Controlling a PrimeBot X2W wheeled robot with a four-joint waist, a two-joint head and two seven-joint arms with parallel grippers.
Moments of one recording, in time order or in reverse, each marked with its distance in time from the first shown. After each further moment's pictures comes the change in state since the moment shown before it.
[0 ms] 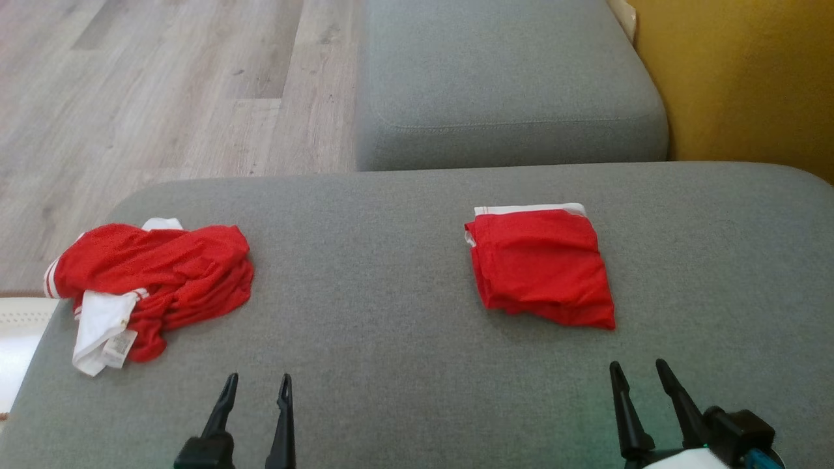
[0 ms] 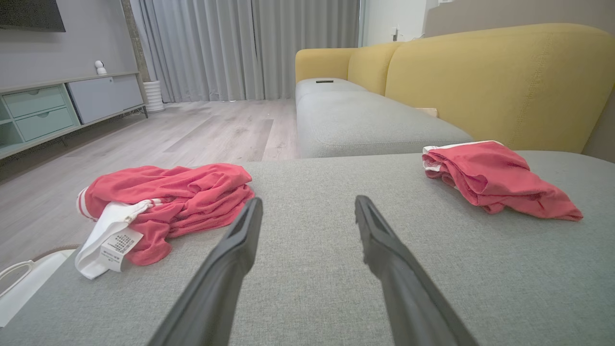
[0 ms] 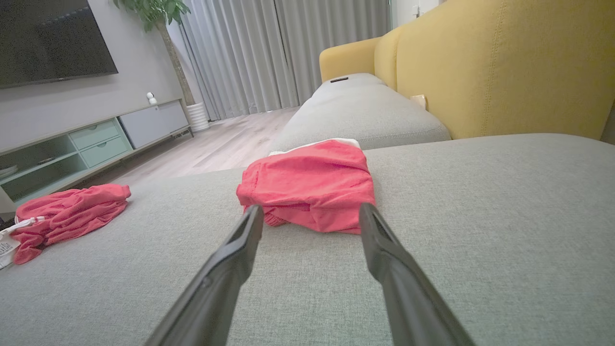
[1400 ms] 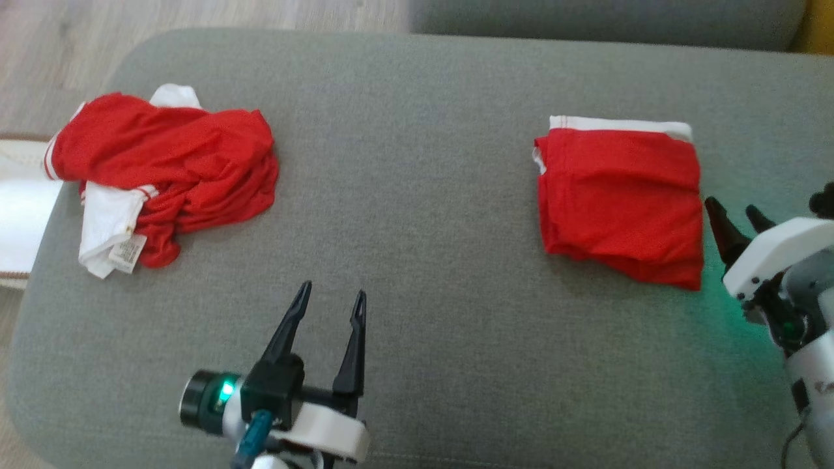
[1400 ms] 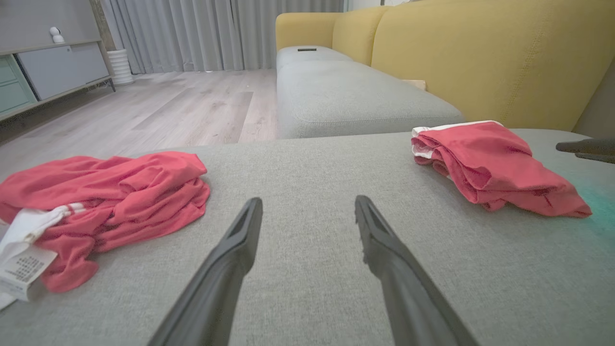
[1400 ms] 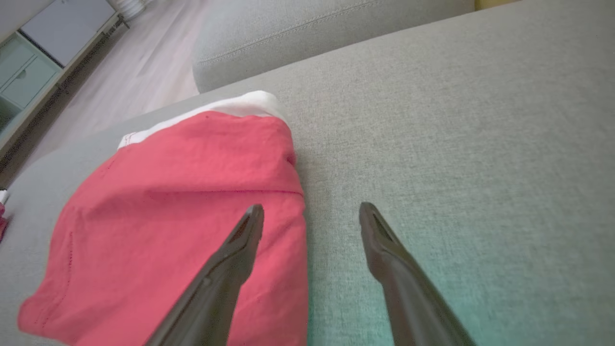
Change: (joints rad) left arm -0.215 -0.004 -0.201 -0.024 -0.002 0.044 0.000; right arm -0.631 -0.286 0.019 0.424 0.424 0.000 0.460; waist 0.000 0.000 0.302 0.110
